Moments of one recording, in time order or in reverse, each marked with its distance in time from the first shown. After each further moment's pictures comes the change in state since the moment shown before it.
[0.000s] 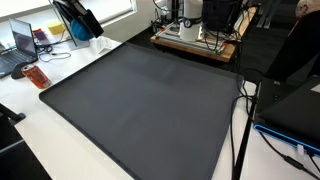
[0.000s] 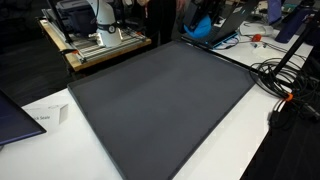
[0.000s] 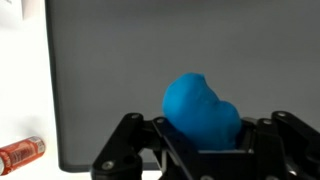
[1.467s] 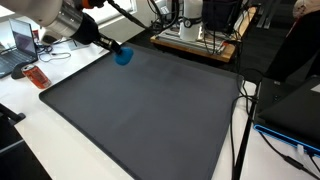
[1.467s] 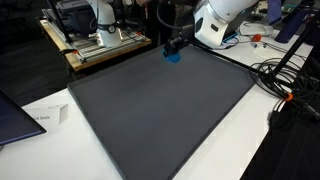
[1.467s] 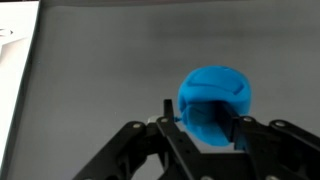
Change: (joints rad) arm -0.050 0.144 0.017 -0.017 0.027 -0.191 -0.096
